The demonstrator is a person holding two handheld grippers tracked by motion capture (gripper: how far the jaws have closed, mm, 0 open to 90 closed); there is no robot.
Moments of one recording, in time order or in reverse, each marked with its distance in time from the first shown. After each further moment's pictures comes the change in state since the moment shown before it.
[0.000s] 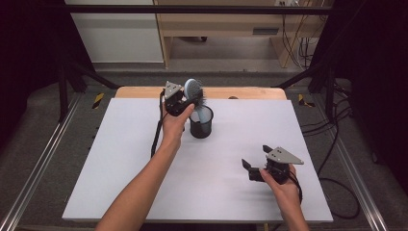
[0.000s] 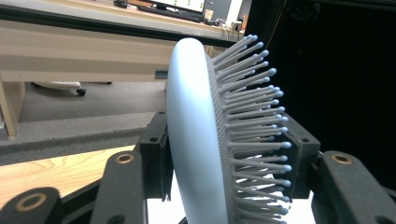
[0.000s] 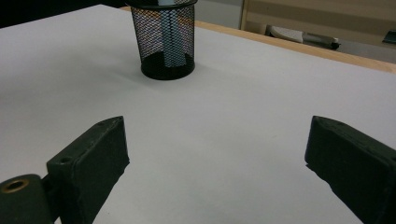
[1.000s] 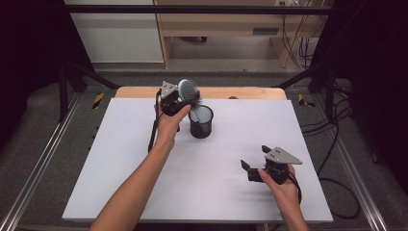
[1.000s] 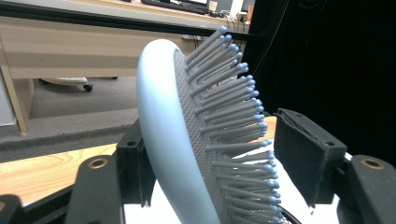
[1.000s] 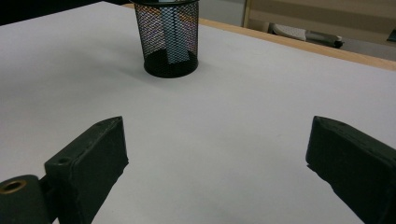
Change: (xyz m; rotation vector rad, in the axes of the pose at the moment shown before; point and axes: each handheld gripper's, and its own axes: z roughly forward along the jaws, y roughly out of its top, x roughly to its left) left arm 0.012 -0.001 -0.004 0.030 0.013 0.028; right arm 0.002 0.000 0.002 0.010 0.009 -0.003
